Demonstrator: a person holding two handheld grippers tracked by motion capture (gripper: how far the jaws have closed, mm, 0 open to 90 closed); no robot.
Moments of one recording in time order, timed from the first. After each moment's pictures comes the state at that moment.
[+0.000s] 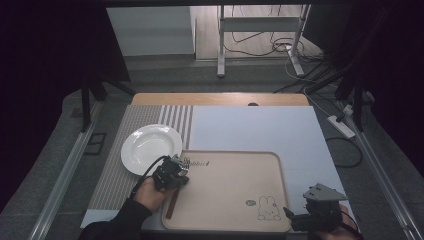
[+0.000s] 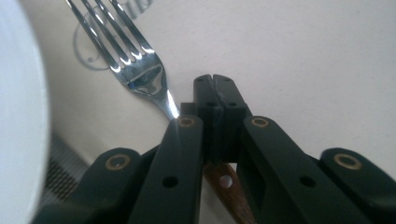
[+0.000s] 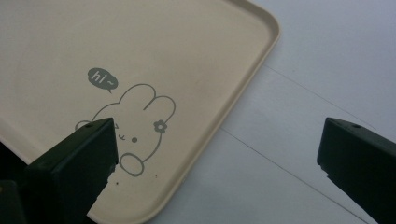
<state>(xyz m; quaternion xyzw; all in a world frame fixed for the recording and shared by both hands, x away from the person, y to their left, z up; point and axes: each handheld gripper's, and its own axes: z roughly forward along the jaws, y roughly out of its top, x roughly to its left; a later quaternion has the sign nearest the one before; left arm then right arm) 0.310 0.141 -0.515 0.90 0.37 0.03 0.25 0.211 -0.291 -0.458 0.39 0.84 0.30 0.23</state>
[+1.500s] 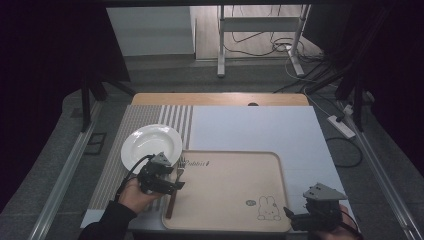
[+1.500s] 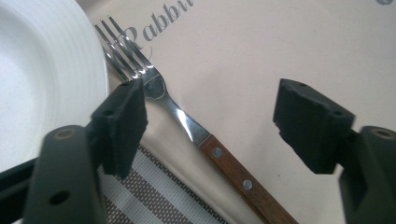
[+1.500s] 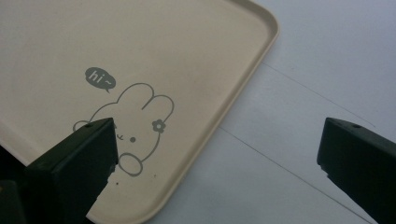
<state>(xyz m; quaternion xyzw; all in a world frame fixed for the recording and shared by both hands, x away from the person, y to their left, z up) 0.292 0.174 -0.493 0.88 0.35 0.04 0.31 0.212 -0.291 -0.459 0.40 0.84 0.30 0.23</state>
